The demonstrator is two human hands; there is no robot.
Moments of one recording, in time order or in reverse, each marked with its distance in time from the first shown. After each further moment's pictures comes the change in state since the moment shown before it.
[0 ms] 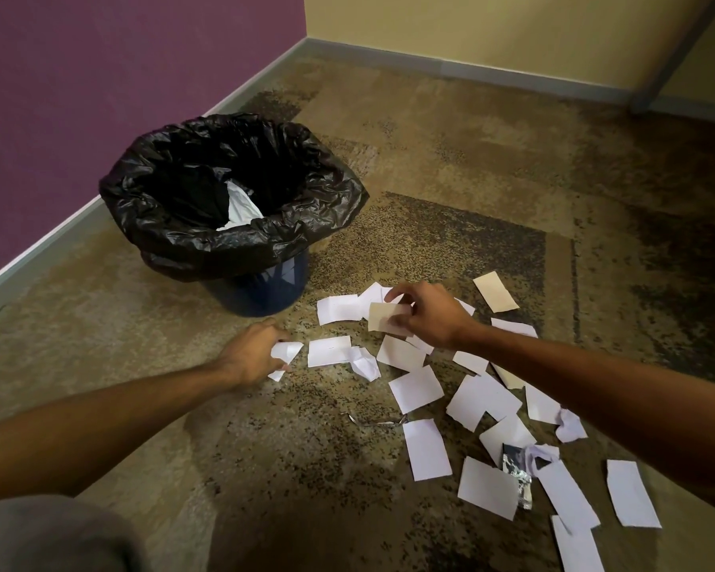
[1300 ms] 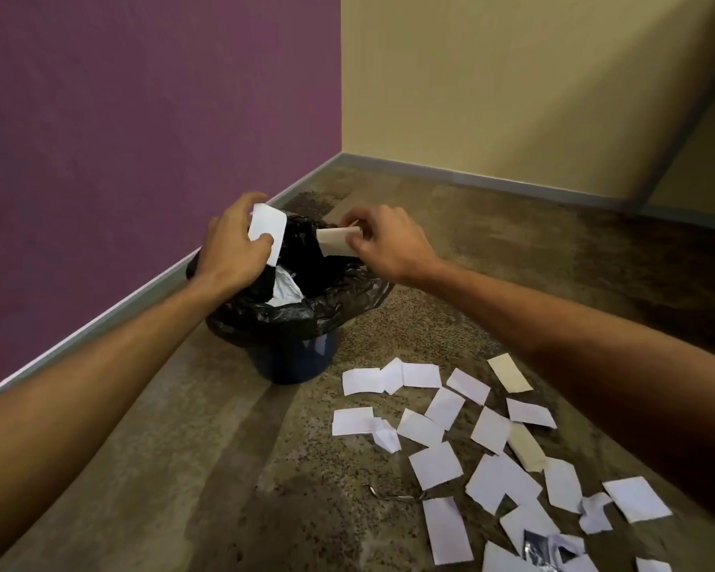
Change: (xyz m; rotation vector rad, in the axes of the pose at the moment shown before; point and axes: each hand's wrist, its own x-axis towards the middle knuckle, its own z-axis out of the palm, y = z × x) left_hand -0.037 0.021 -0.231 -0.514 0.874 0.028; right_hand 0.039 -0.185 -0.109 -0.093 0.419 -0.411
